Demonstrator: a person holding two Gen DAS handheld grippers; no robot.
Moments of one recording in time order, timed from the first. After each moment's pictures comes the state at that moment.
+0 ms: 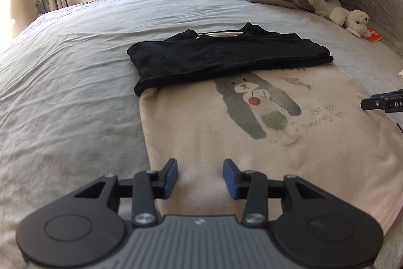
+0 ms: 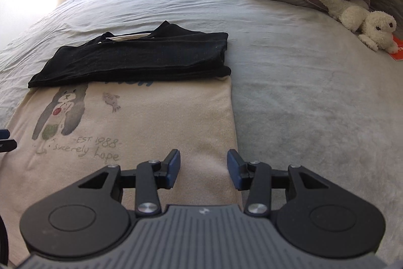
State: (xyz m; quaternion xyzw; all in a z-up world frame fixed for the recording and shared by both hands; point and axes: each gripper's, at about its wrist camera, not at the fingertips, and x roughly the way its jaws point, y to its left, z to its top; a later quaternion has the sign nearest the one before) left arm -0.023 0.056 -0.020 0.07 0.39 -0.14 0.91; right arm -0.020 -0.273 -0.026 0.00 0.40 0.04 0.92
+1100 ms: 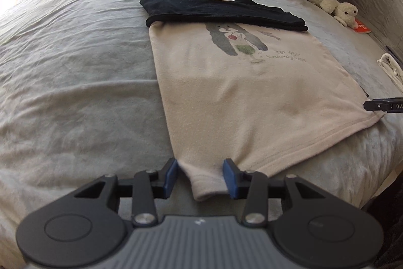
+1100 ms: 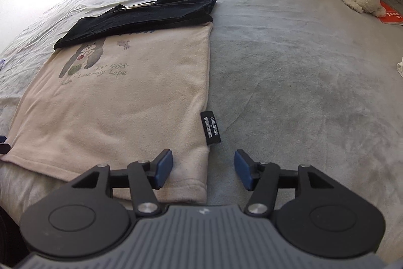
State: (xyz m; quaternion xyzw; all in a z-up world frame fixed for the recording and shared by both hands) left arm -0.133 0.095 -0.025 -0.01 0.45 -0.15 0.88; right arm -0.113 -0.317 -0.028 0.02 0.44 0.07 0.90
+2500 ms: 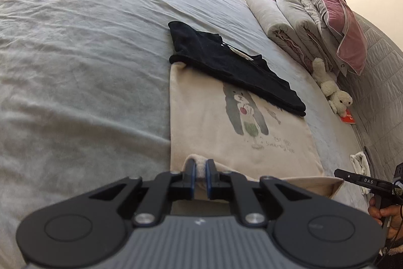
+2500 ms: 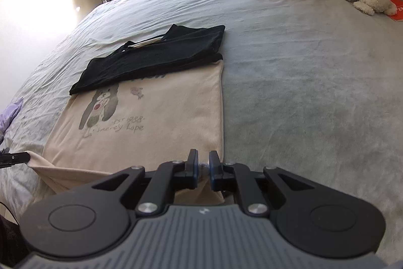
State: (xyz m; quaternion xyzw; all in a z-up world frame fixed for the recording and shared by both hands) left arm -0.060 0.140 -0.001 -0.21 0.43 -0.14 0.87; right arm -0.061 -0.328 0.004 0.11 0.41 0.10 0.90
